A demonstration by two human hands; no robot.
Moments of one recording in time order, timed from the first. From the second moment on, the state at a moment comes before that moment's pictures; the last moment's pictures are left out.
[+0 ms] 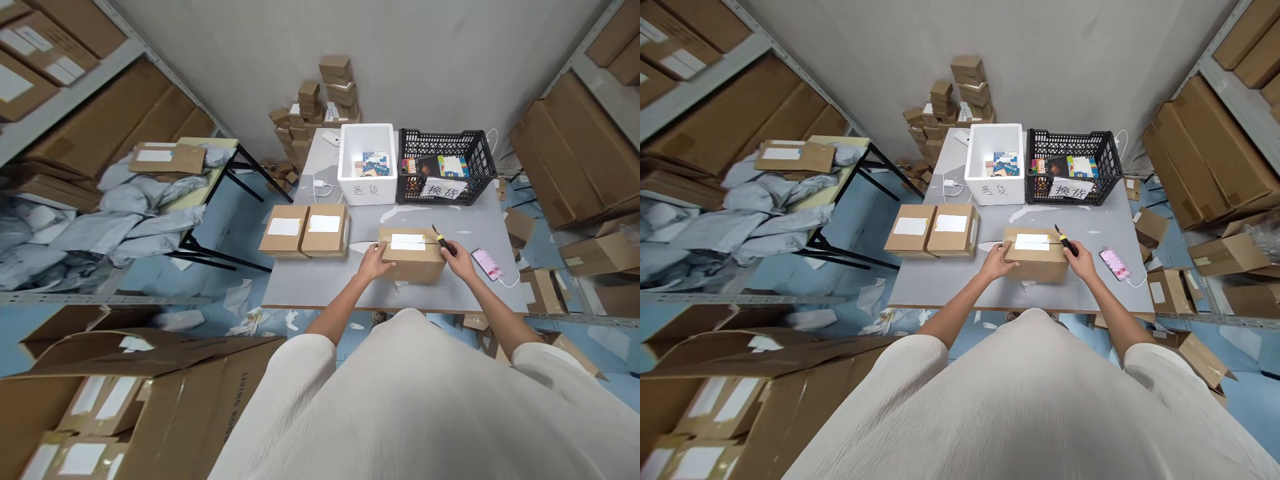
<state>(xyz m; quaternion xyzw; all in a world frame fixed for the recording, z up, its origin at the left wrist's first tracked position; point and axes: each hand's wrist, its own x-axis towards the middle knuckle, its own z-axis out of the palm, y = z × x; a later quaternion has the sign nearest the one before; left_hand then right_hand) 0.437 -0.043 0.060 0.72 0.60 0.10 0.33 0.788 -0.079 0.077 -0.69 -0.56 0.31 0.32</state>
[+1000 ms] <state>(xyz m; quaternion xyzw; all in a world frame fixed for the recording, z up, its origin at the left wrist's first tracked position) 0.449 -0.060 0.017 0.64 0.52 0.18 0.53 0.804 -0.109 0.049 -0.75 -0.50 0.36 0.25</state>
